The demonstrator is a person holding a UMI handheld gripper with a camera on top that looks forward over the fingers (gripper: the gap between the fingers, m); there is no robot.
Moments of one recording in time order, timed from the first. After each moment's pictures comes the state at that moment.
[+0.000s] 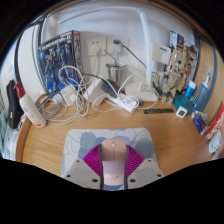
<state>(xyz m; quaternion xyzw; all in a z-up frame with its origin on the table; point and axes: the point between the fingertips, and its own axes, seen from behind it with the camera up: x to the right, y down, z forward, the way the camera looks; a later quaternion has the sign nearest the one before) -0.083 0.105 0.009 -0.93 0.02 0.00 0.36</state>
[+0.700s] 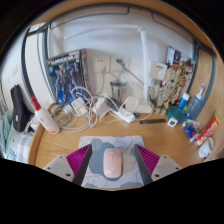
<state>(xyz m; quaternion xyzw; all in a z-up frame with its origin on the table) -0.090 0.079 0.102 -0.93 0.01 0.01 0.38</state>
